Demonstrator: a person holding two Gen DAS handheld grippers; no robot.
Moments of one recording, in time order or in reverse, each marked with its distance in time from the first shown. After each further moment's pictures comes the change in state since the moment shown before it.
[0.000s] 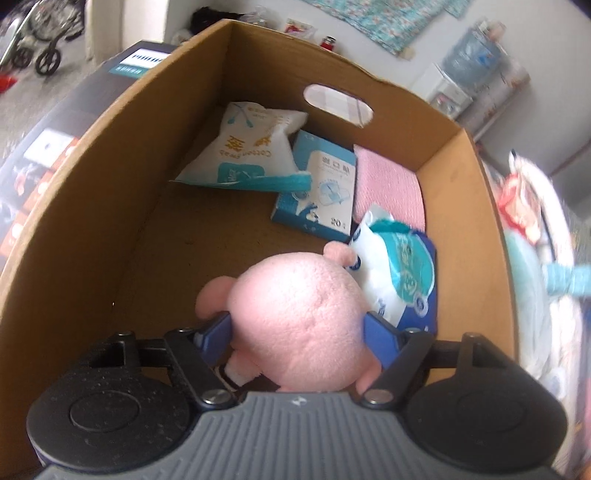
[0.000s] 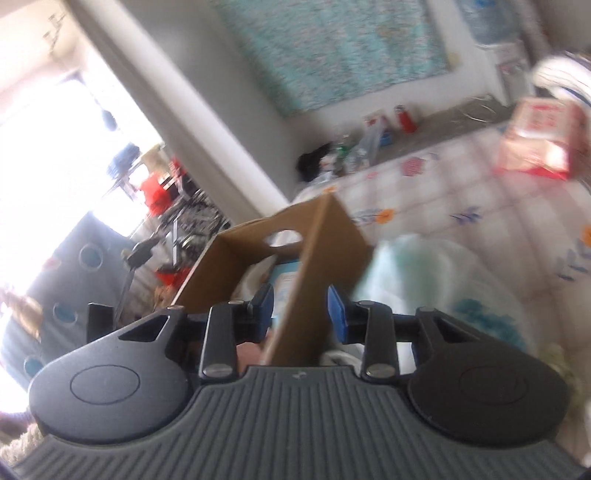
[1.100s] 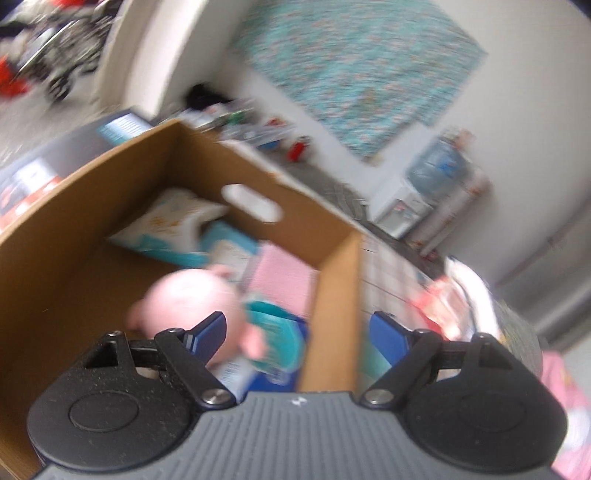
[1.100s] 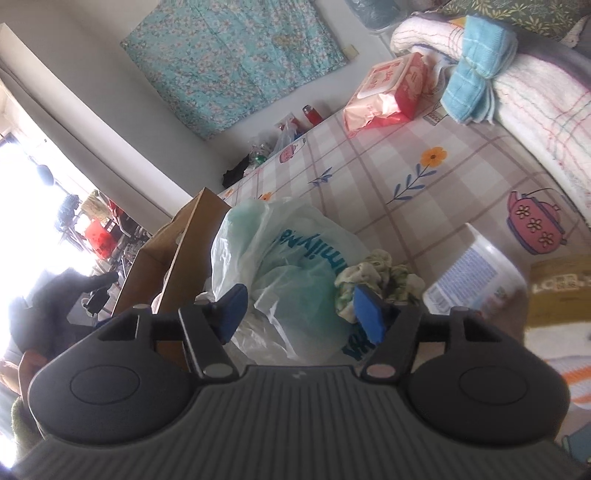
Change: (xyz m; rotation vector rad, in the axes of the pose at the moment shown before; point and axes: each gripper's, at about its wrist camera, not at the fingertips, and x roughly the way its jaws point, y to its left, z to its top) left arm -0.059 -0.091 -0.023 -0.072 -0.349 -0.148; right arm -0.080 -0.108 -0.074 0.193 -0.051 -0.166
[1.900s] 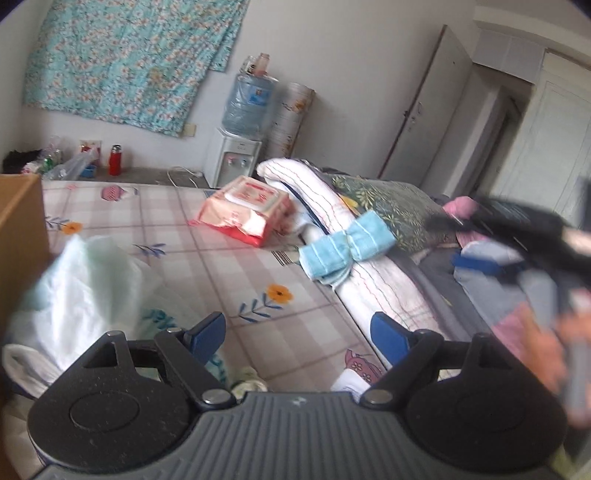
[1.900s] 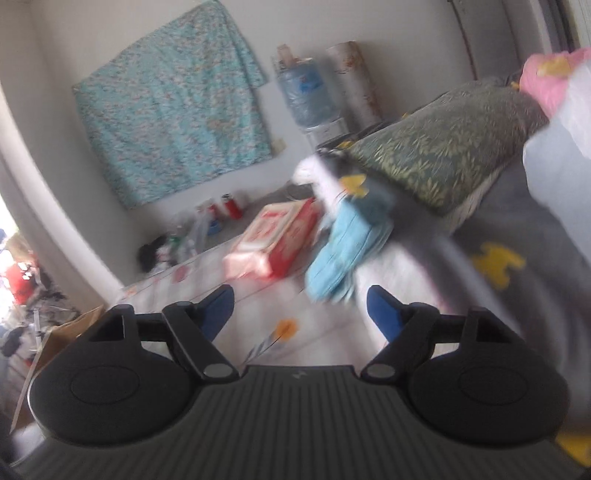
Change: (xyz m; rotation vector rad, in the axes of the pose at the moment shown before) left arm 0.073 -0.213 -0.163 0.507 0.062 -0.316; right arm -0.056 -0.078 0.139 -0.103 -0.262 -0.307
